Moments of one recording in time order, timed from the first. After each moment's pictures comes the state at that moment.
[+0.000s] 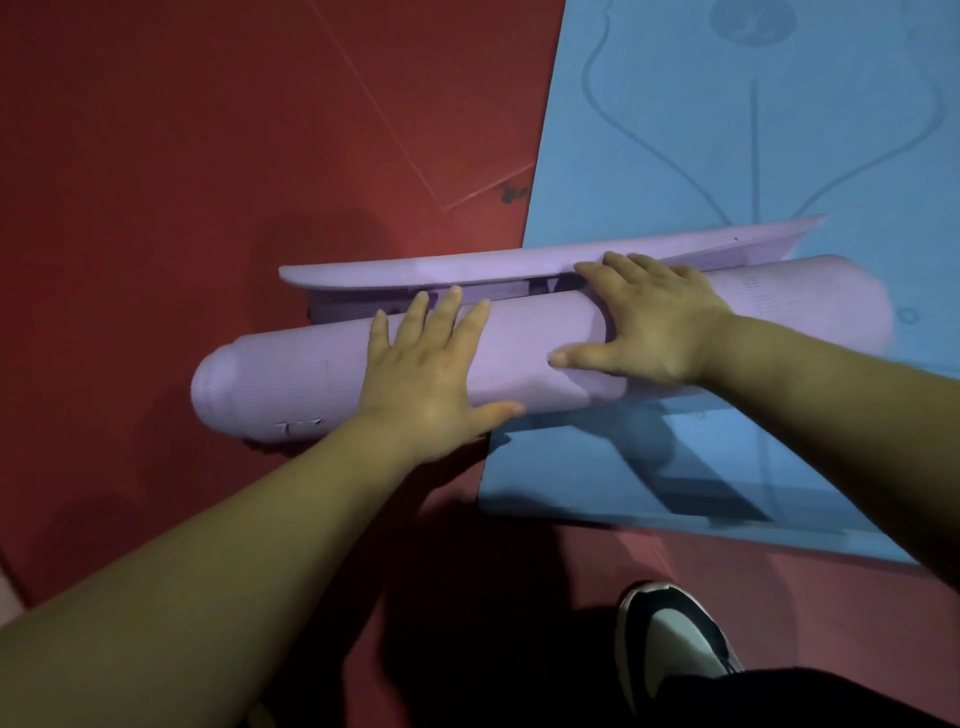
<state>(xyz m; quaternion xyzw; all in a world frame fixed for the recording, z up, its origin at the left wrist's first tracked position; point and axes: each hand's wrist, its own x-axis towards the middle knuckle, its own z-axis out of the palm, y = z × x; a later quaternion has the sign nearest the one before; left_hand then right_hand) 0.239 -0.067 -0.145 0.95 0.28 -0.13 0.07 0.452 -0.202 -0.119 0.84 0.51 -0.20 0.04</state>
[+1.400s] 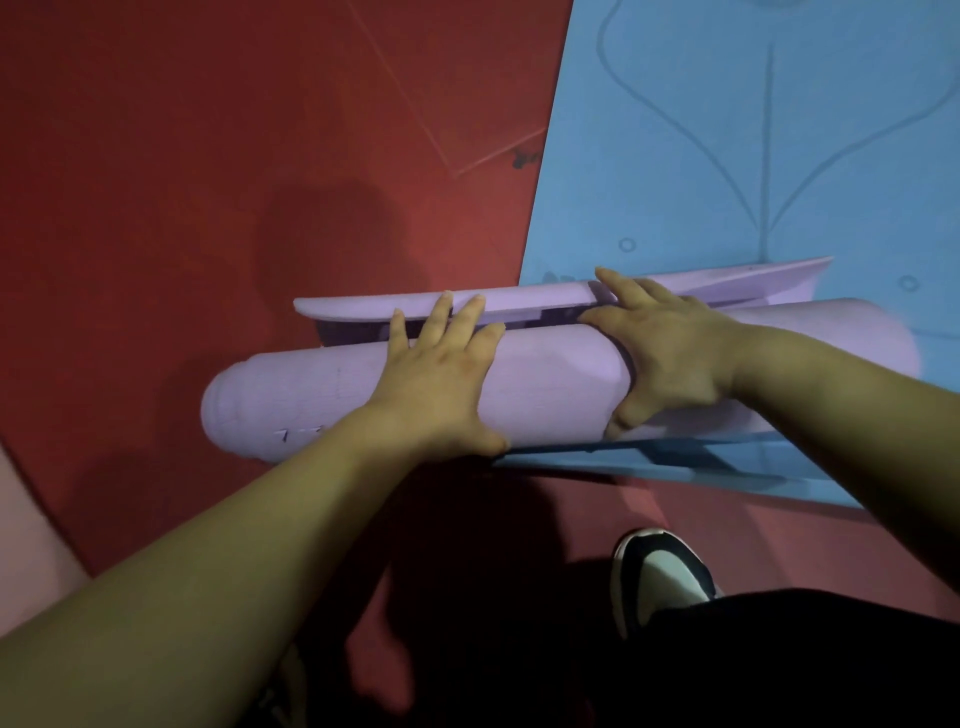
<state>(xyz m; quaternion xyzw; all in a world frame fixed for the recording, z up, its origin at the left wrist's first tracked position) 0.212 -0.100 -0.129 0.95 0.23 -0.20 0.10 0.423 -0.242 -0.103 0.76 0.57 -0.32 0.09</state>
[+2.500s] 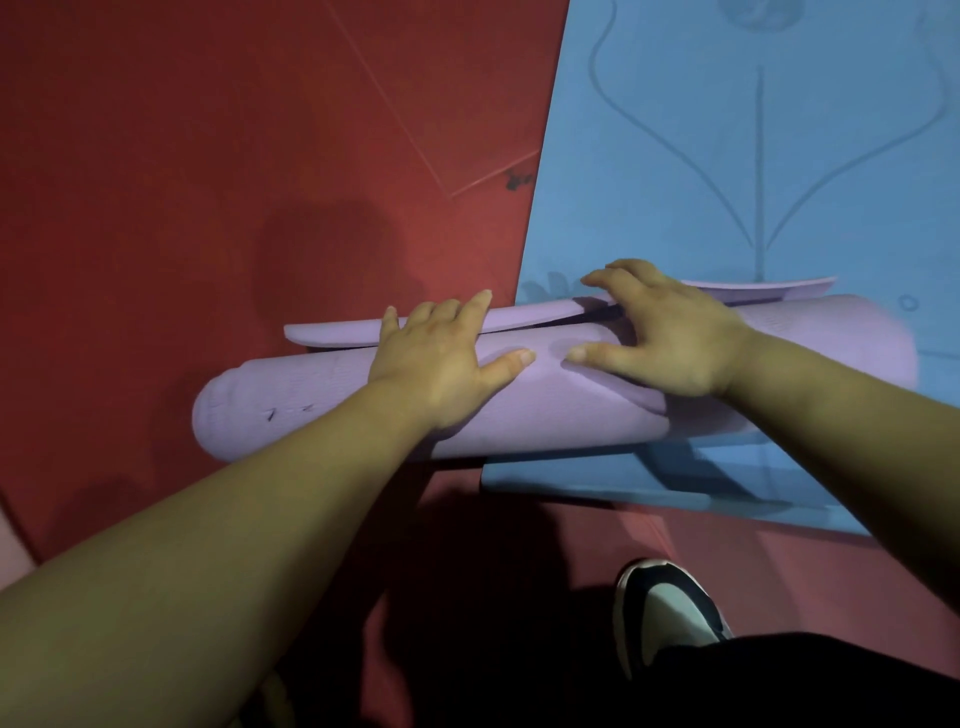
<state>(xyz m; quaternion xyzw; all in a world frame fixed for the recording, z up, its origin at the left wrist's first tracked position) 0.250 -0.071 -0.143 0.93 0.31 -0.15 0.11 0.447 -0.235 -0.122 0.81 0.52 -0.24 -0.10</state>
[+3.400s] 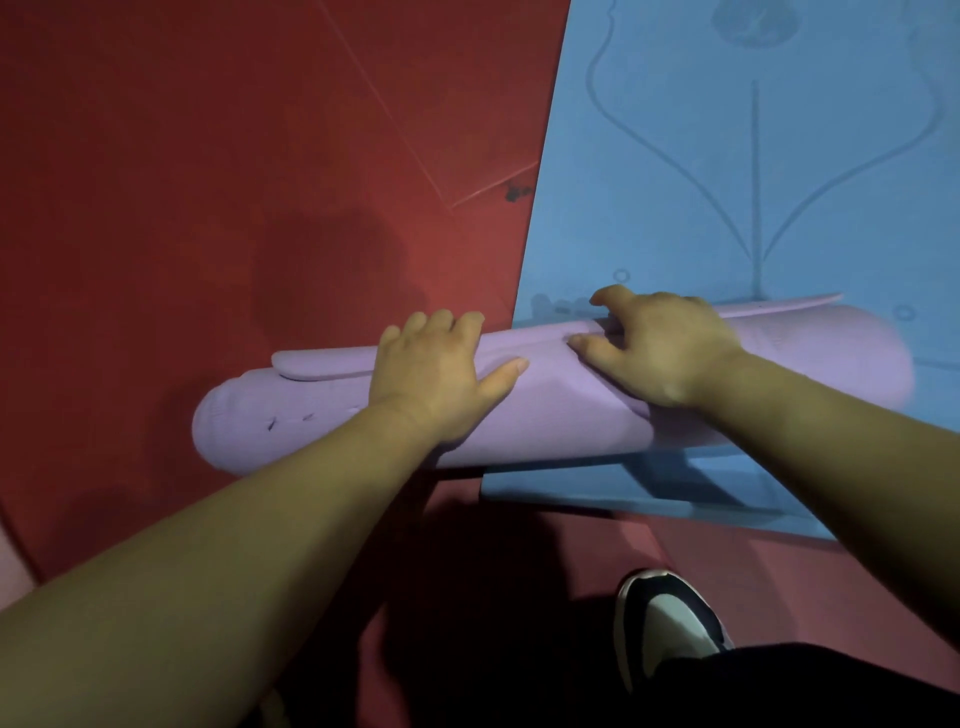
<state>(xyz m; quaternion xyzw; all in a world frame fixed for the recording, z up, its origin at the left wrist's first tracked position) 0.246 -0.075 -0.150 0.95 0.31 -0.07 0.01 0.442 -0.226 -0.135 0.86 0.47 -0.18 -0.02</state>
